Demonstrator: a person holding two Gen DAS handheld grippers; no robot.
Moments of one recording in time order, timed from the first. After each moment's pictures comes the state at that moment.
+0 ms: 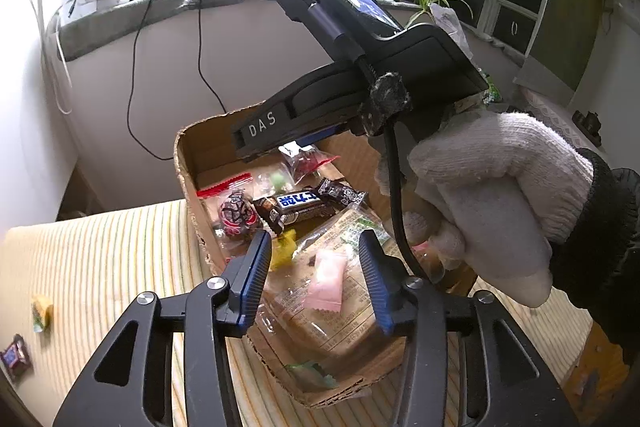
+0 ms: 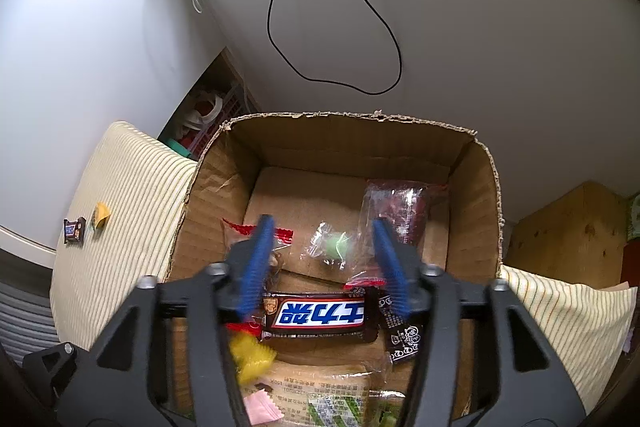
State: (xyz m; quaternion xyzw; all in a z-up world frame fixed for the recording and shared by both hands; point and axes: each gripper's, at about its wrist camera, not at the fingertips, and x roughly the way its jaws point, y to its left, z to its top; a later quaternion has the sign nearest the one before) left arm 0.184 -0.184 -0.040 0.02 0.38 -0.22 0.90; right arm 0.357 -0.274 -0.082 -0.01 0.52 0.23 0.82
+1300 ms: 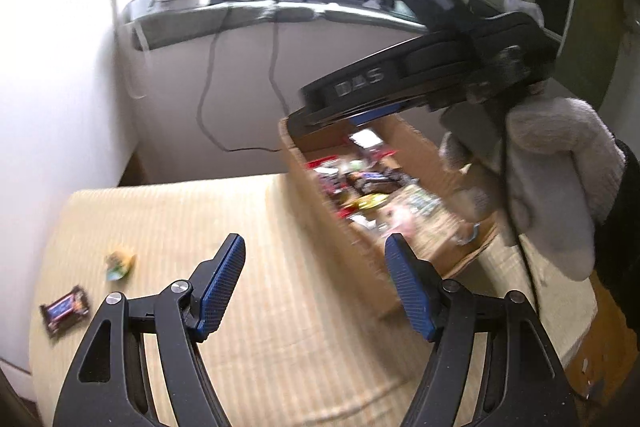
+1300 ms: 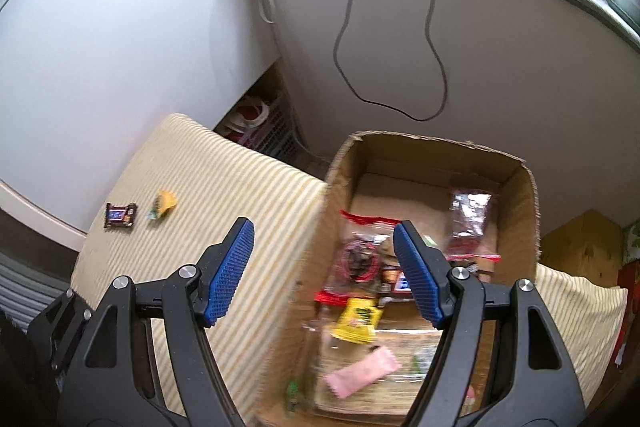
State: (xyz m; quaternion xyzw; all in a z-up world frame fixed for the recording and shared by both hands) left arm 0.129 -0.085 -0.021 0.00 0.37 -0.15 0.92; right arm 0.294 -0.214 -0.030 -0.04 0.48 0.27 0.83
